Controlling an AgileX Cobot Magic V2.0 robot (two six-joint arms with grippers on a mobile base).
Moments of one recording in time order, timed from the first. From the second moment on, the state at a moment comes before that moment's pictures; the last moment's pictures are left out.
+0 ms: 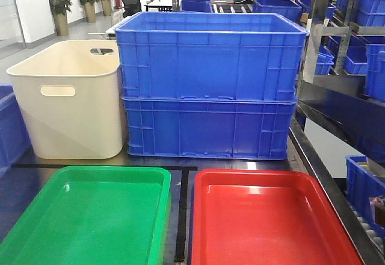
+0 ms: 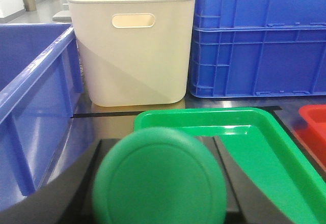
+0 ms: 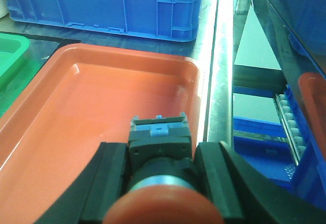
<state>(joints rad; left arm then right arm) -0.14 0.59 -0.59 0.25 0.23 -0.26 0.12 0.79 -0.80 -0.03 0.55 0.02</state>
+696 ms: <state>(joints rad) -0.14 0.59 -0.59 0.25 0.23 -0.26 0.12 0.79 -0.80 -0.02 0.54 0.02</state>
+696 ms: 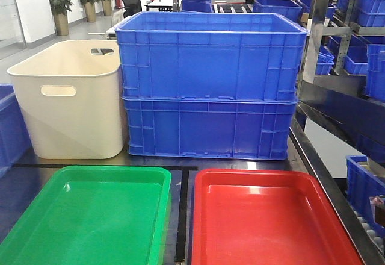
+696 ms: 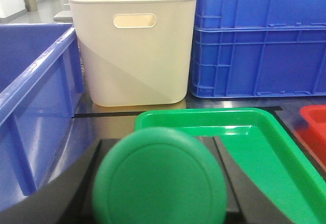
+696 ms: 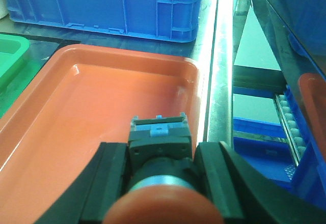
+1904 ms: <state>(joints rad) -0.39 1.45 -0.98 0.25 0.29 -0.25 0.28 1.39 -0.99 0.42 0.52 -0.30</state>
